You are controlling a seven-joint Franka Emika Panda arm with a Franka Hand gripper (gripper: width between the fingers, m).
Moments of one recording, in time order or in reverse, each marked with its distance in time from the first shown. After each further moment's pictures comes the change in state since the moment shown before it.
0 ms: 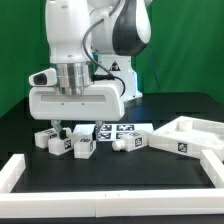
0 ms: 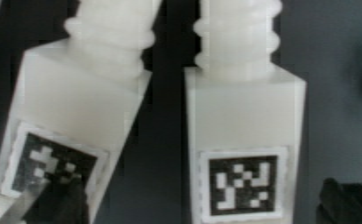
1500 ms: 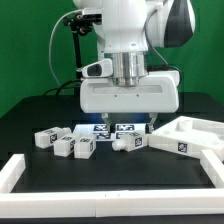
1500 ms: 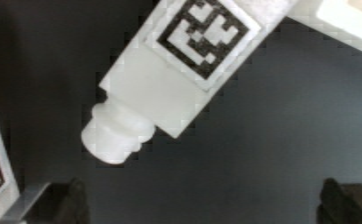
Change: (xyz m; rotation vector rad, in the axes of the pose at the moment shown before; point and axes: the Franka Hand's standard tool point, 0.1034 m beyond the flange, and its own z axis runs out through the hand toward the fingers) arm -0.016 -0.113 -0.013 0.016 0.038 -0.033
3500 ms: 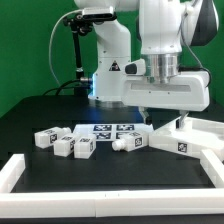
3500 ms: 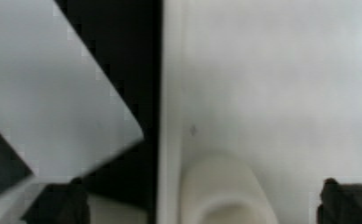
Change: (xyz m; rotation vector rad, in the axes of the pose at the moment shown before) arm -0.097 -0.059 0.011 -0.010 -0.072 0.335
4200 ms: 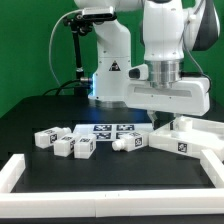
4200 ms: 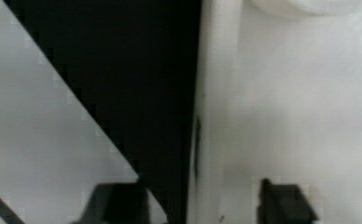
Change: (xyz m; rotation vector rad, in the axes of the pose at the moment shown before) arm -0.012 0.000 0.008 -0.011 -0.006 0.008
